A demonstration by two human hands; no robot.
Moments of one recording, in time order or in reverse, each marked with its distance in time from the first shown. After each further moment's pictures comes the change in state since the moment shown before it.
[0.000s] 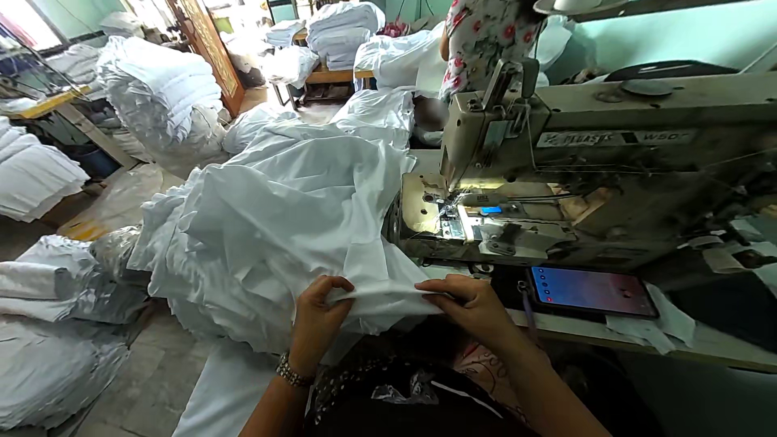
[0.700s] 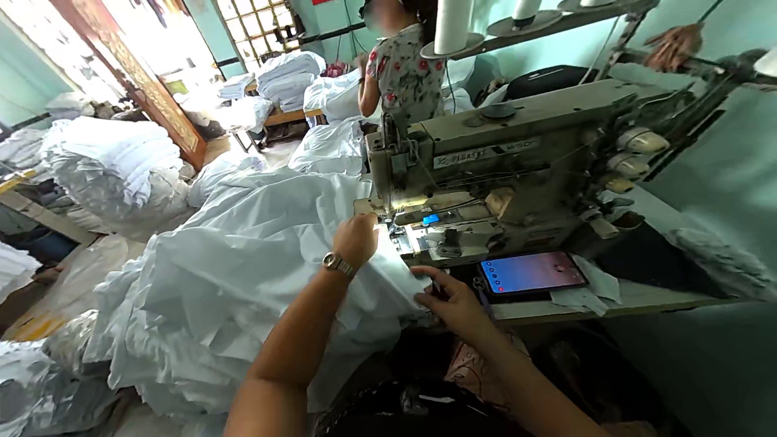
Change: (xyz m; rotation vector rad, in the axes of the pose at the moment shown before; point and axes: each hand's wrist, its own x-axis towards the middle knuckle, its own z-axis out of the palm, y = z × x) left_hand 0.190 0.050 0.137 0.724 -0.572 0.090; right_hand -0.010 0.005 -0.030 0.392 0.176 0.374
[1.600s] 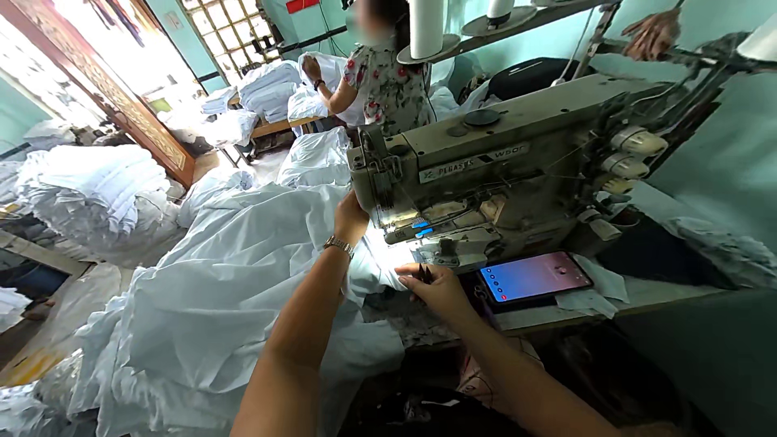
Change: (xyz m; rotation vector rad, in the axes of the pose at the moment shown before) left_hand 0.079 -0.027 0.023 -0.407 0.301 0.108; right_hand 0.051 0.001 0.011 0.020 0.173 0.007
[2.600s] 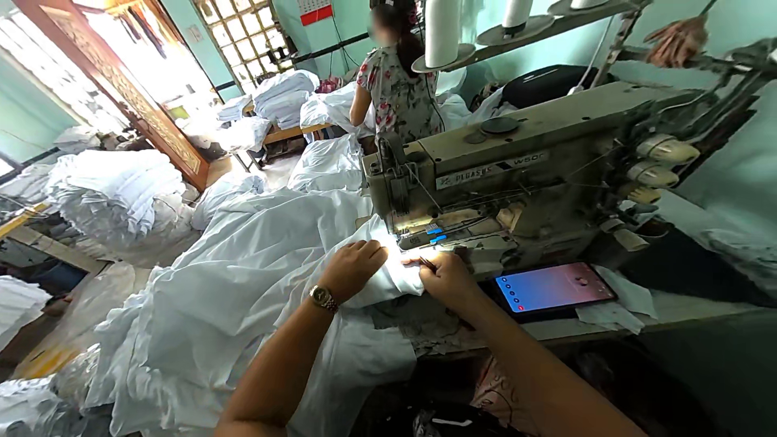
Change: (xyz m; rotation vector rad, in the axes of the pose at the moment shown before) left_hand -0.079 0.005 -0.049 0.506 -0.112 0.705; right_hand 0.033 -0.023 -0.005 -0.501 -0.046 -0.309
